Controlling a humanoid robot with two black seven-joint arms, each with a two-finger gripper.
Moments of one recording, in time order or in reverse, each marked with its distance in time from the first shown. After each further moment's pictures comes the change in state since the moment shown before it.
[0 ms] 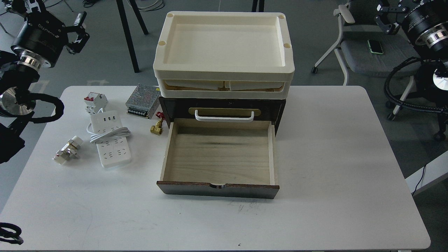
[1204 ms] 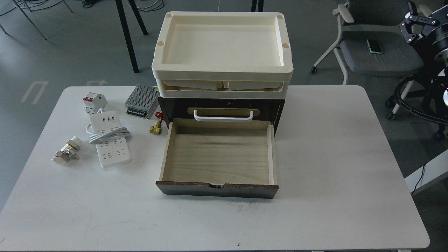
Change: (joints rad) left arm 0.328 0.485 -0.513 -0.487 0.319 0.000 -0.114; right arm -0.184 -0.045 0.254 0.055 0.145 0.000 0.029
